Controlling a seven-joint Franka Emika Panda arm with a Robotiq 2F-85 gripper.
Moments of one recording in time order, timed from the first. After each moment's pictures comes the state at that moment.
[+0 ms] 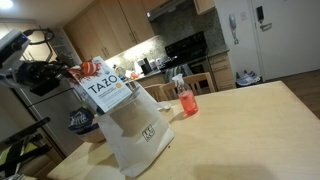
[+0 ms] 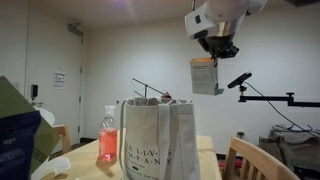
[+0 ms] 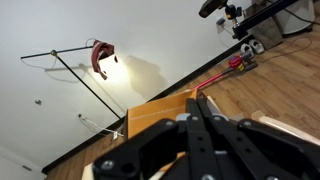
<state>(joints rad) 0.31 -0.20 0.27 -2.41 -1.15 1.54 -0.33</state>
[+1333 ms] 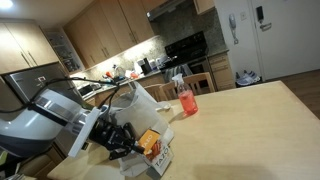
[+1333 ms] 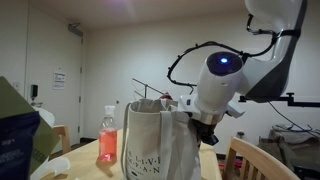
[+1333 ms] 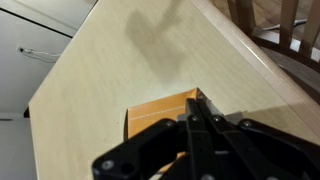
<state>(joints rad) 0.11 0.27 0.10 -2.43 -1.40 2.35 0.32</state>
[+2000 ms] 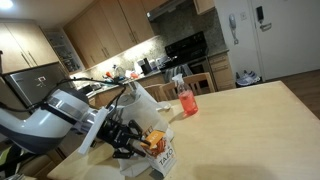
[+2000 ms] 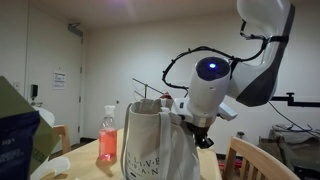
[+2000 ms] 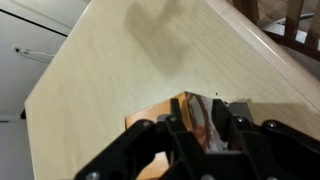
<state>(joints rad) 0.10 0.34 0.11 -2.36 -1.39 2.35 0.31</state>
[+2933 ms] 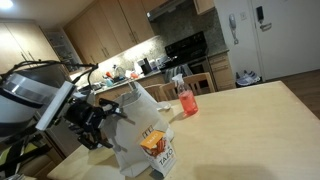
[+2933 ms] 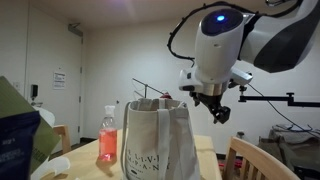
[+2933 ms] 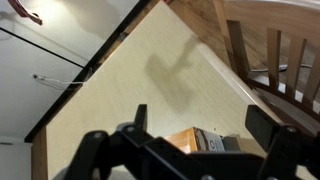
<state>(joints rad) 0.17 0.06 0.19 -2.46 -1.14 2.06 0.08</state>
